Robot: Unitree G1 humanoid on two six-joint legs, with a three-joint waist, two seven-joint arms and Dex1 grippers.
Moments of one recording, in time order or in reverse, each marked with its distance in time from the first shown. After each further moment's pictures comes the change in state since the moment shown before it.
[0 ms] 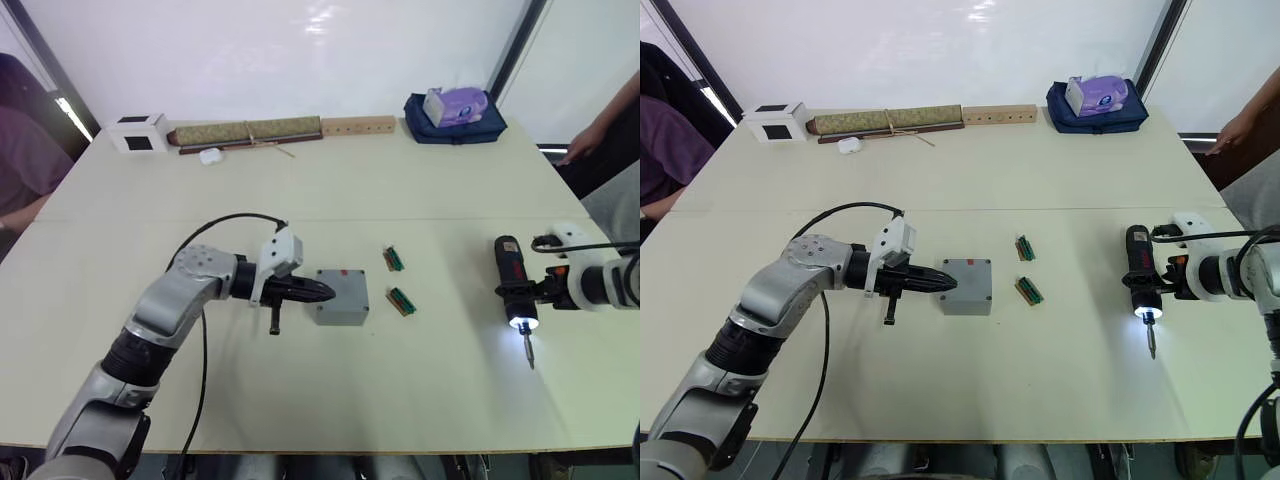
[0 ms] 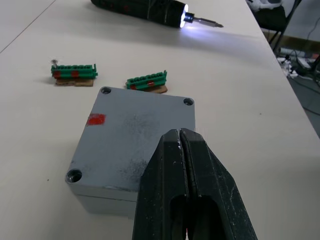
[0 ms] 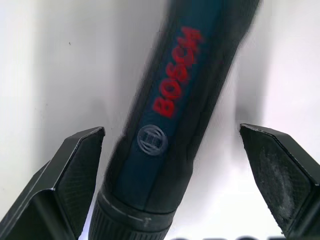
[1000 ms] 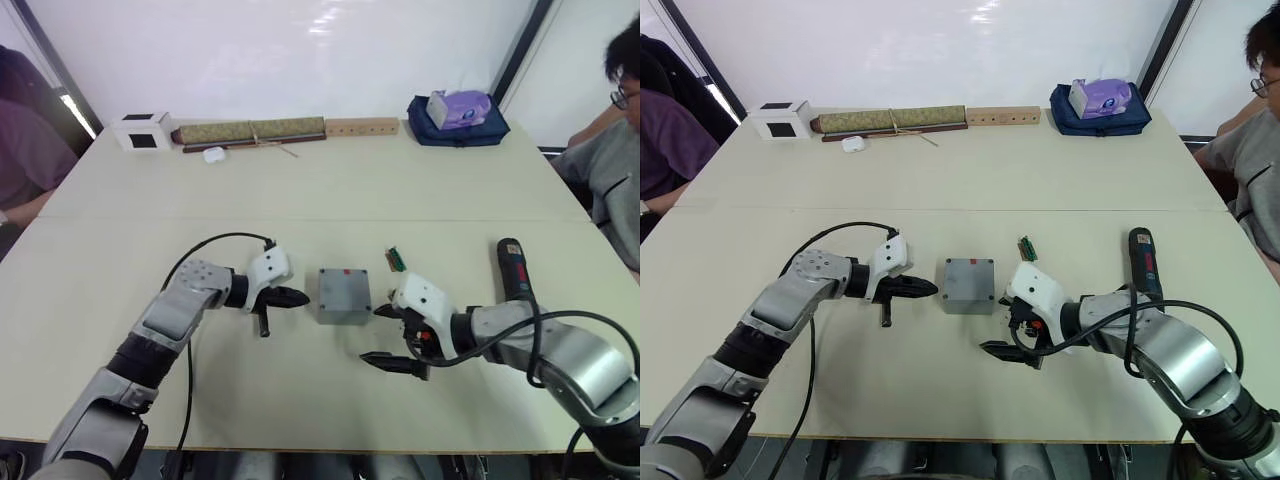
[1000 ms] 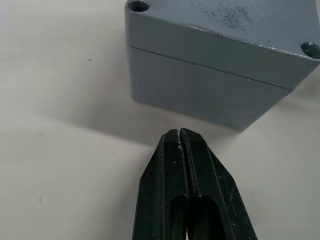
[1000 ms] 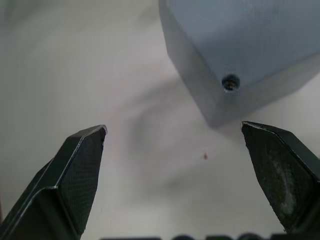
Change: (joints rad) left arm 0.028 -0.012 -0.064 0.202 0.186 -0.109 0.081; right arm 0.254 0.306 0.213 -0.804 0.084 -0.167 -0.046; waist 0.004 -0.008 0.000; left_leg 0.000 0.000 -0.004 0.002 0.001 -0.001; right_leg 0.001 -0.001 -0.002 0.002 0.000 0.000
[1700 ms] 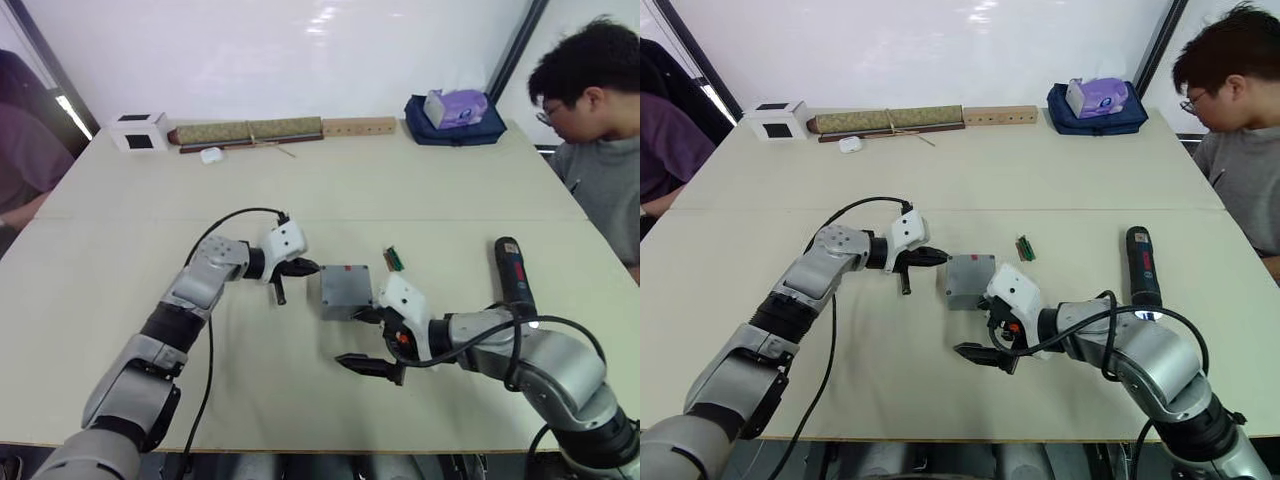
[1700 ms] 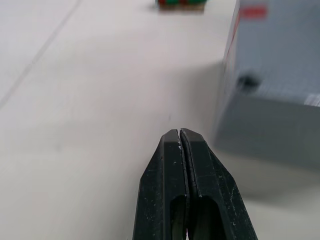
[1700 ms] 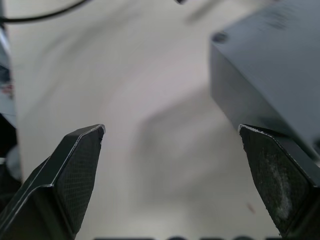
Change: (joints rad) left arm -0.187 -0.093 0.010 0.338 0.117 -0.208 0.071; right arm -0.004 0.116 -0.048 -0.054 0.083 0.125 -0.094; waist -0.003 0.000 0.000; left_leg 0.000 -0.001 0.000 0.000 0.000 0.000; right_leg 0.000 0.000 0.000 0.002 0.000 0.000
